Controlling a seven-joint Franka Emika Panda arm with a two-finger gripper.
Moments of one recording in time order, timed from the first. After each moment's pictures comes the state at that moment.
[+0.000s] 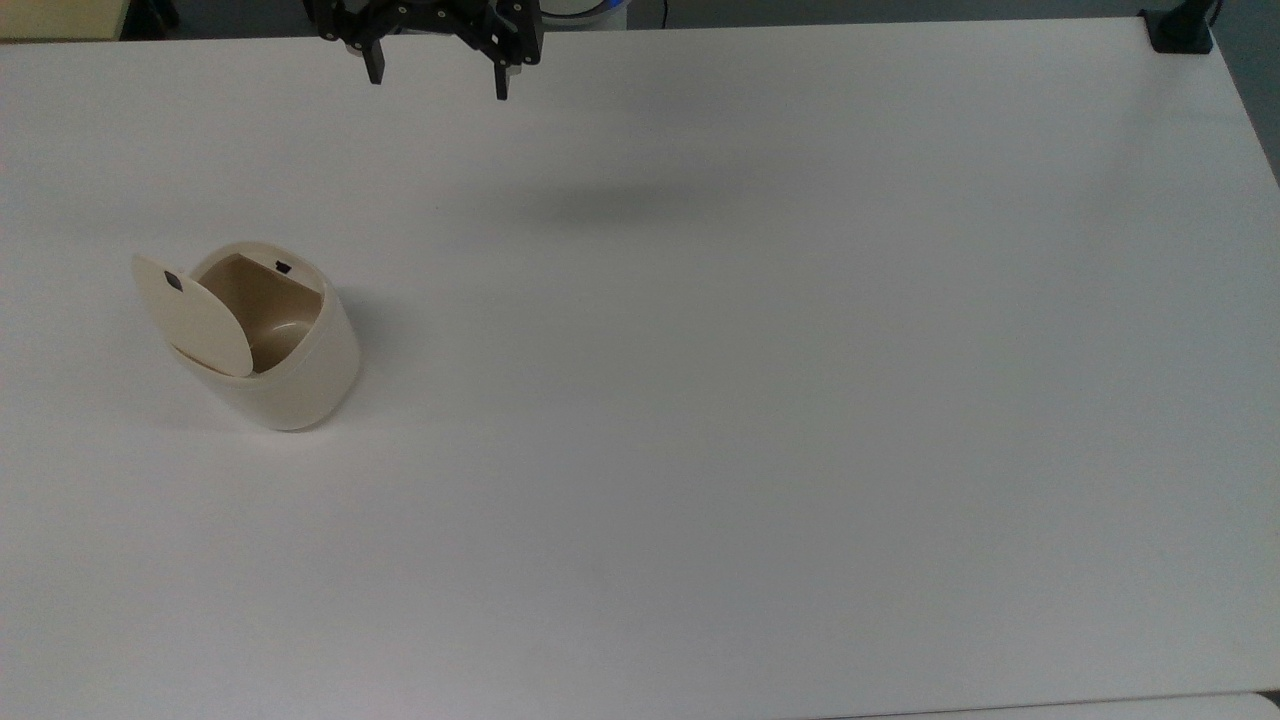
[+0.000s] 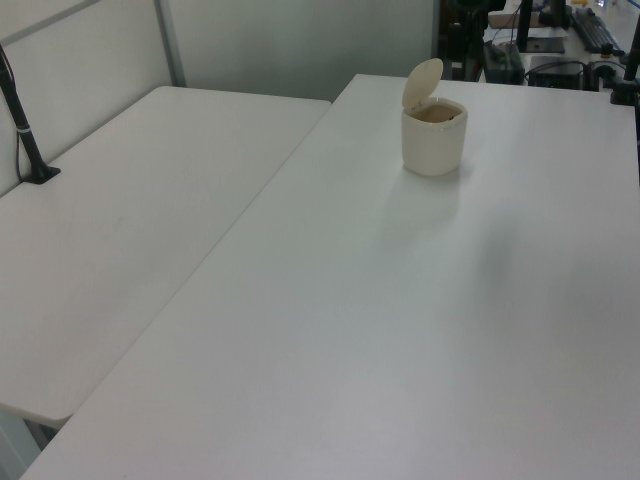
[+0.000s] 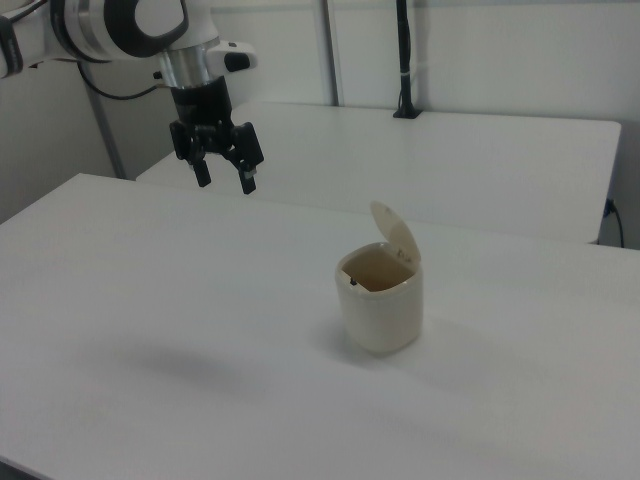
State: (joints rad) arm 0.03 0.12 -0.06 -1.48 -0.08 1.59 0.03
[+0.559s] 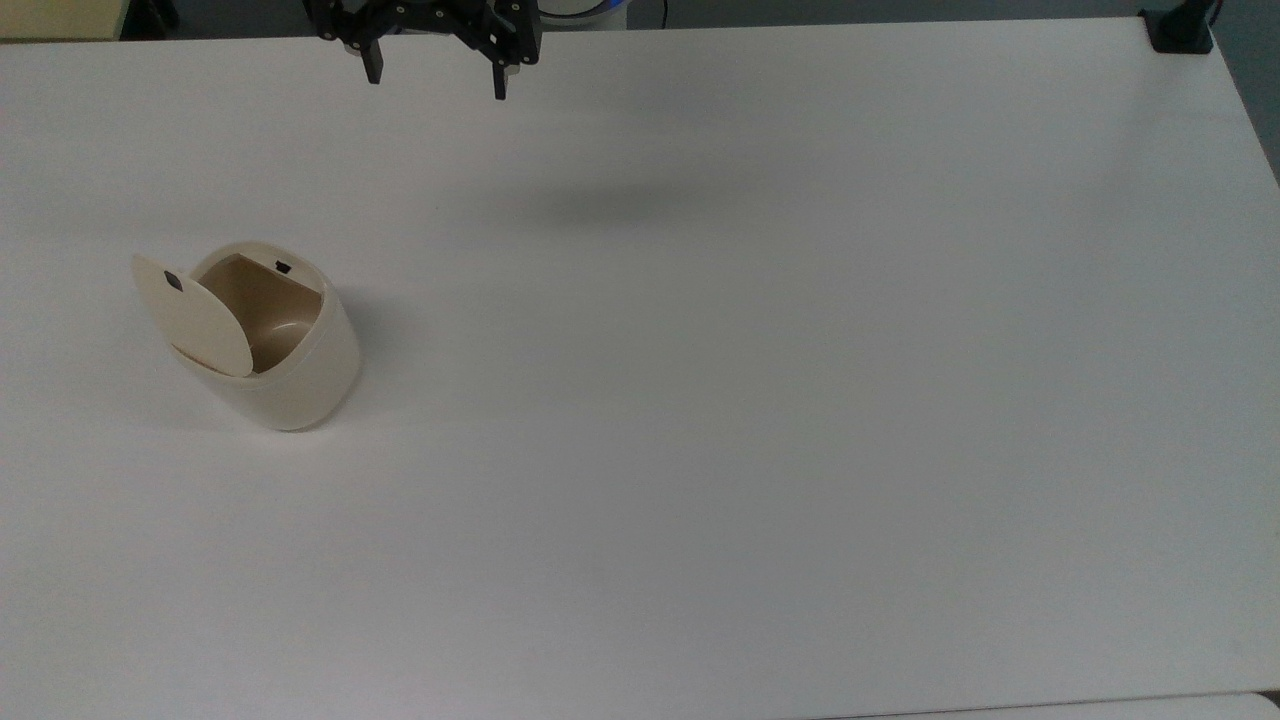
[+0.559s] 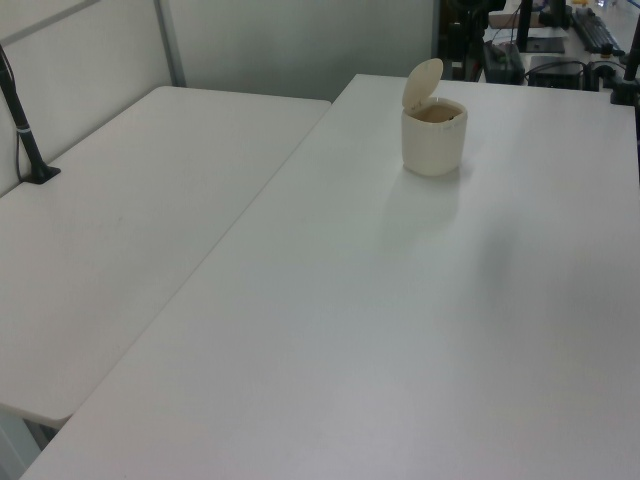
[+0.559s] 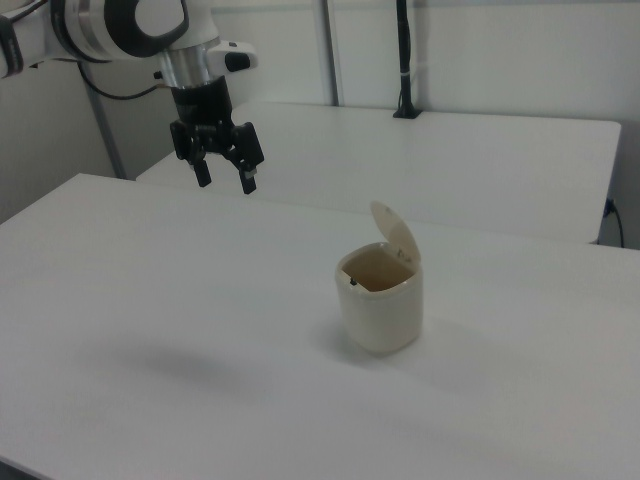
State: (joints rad) arm 0.03 0.12 -0.06 -1.48 -0.08 1.59 0.02
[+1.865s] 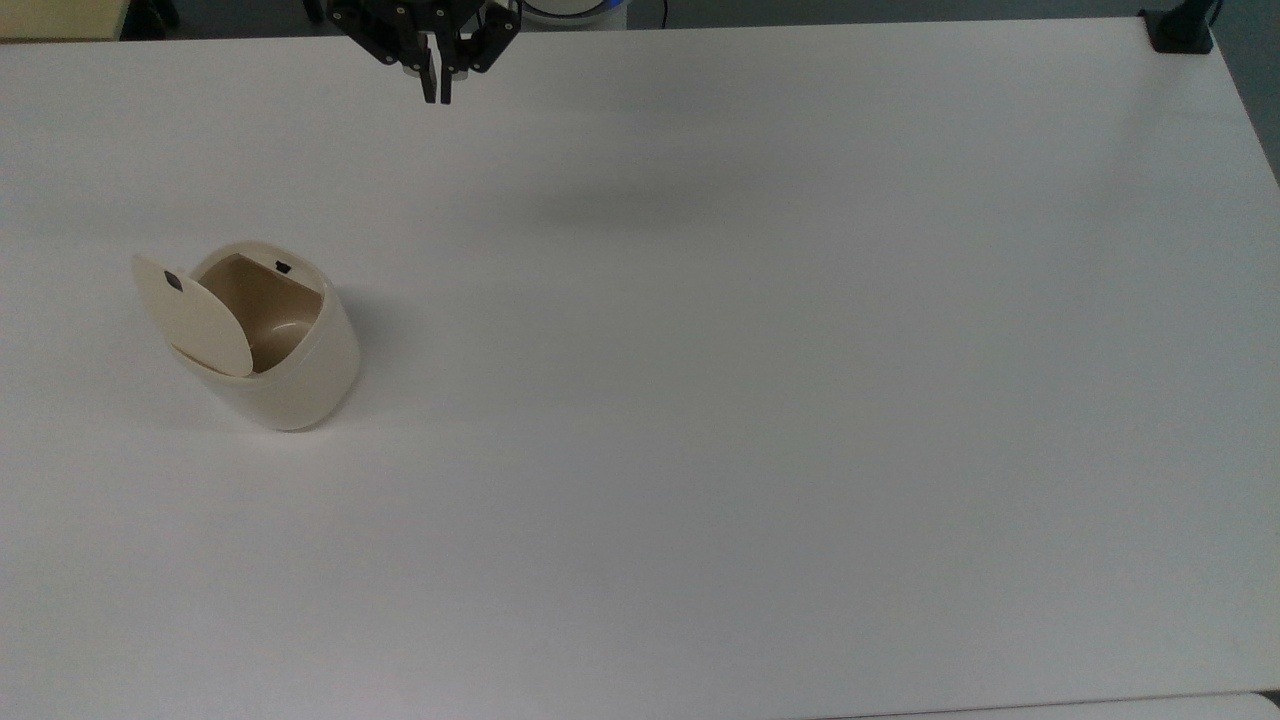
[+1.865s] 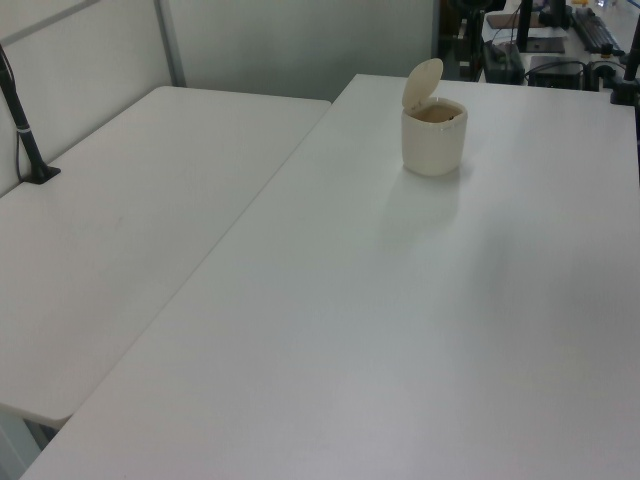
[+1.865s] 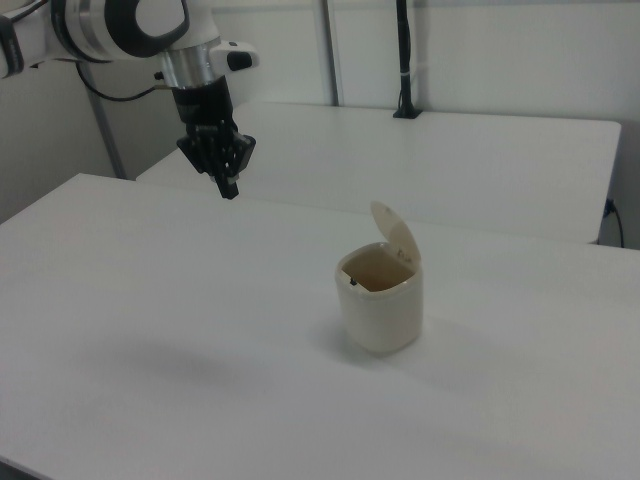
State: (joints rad) arm 0.03 0.12 -0.06 -1.48 -0.08 1.59 -0.05
